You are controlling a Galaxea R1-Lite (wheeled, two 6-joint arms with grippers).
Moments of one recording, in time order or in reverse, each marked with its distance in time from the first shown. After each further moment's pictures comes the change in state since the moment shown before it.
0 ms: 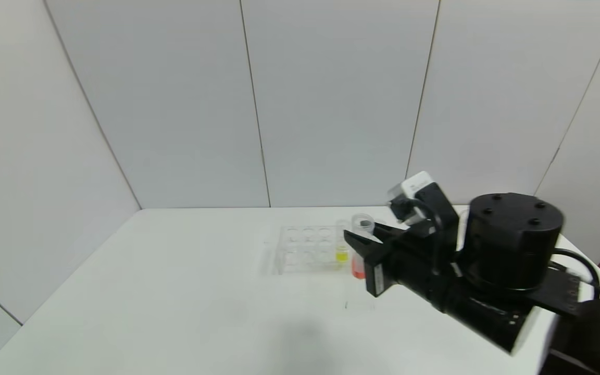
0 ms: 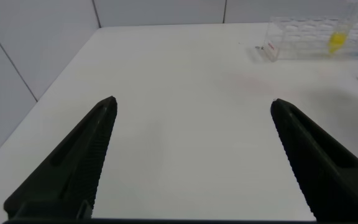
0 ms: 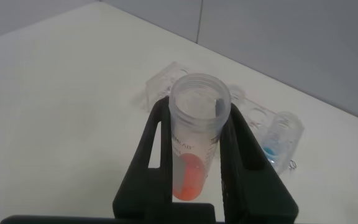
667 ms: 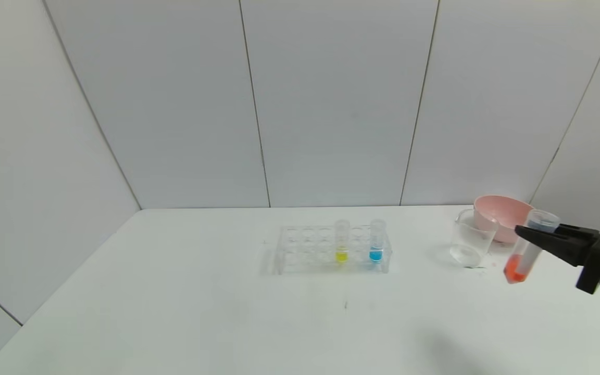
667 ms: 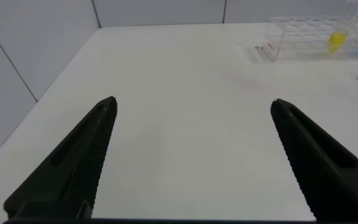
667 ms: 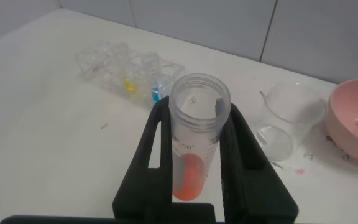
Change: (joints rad) left arm 0.000 0.000 0.000 0.000 0.000 0.000; right arm -0.845 -0.380 0.264 0.152 0.775 0.001
